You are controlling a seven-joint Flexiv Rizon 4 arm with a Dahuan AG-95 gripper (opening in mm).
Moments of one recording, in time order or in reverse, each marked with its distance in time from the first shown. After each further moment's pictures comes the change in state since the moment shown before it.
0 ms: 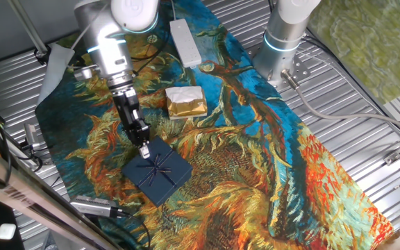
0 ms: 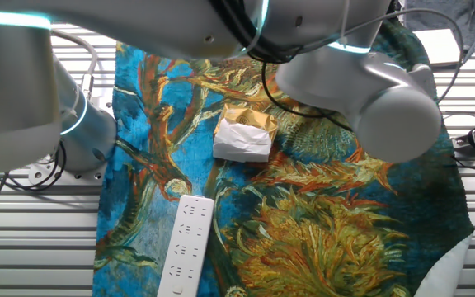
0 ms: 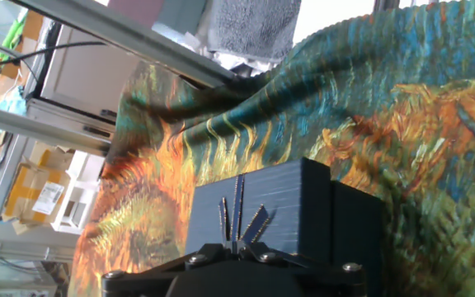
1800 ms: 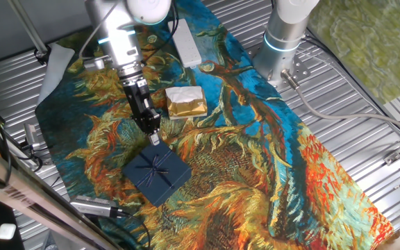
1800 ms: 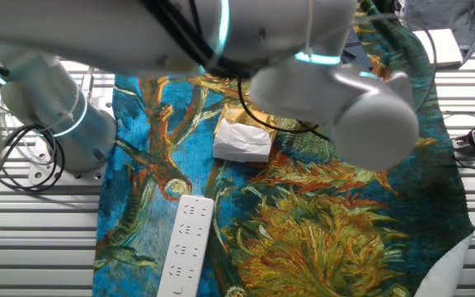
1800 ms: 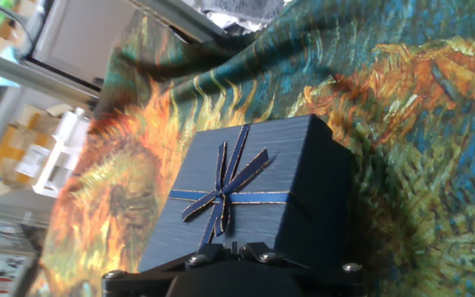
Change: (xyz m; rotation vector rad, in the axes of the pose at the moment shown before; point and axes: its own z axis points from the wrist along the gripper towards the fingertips) arm 0.052 -0.006 -0.026 0.058 0.054 -0.036
